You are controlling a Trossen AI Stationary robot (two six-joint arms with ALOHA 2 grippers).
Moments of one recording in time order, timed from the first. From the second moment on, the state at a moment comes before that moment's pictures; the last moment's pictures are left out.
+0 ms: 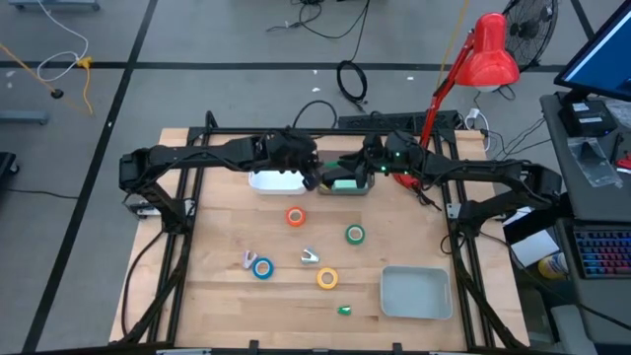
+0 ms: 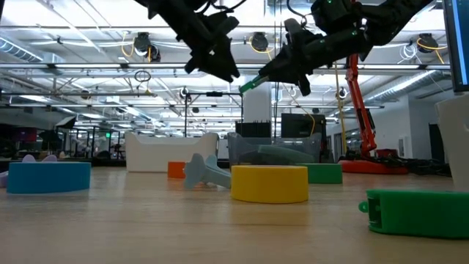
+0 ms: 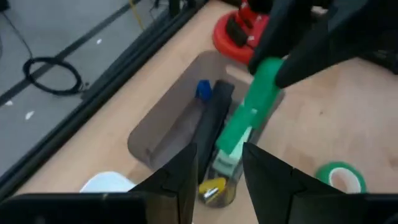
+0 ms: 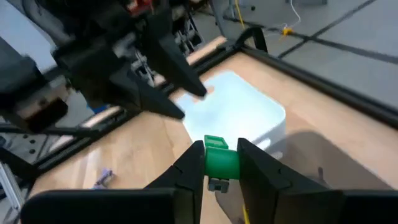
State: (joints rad) left arm 0.26 1.61 1.32 -0.36 -0.13 -0.21; right arm -0.41 1.33 0.75 0.31 -0.19 0.40
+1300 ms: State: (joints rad) left arm 0.27 1.62 1.32 -0.34 -0.04 -0.29; right arm -0.41 1.33 0.75 0.47 -0.20 0.47
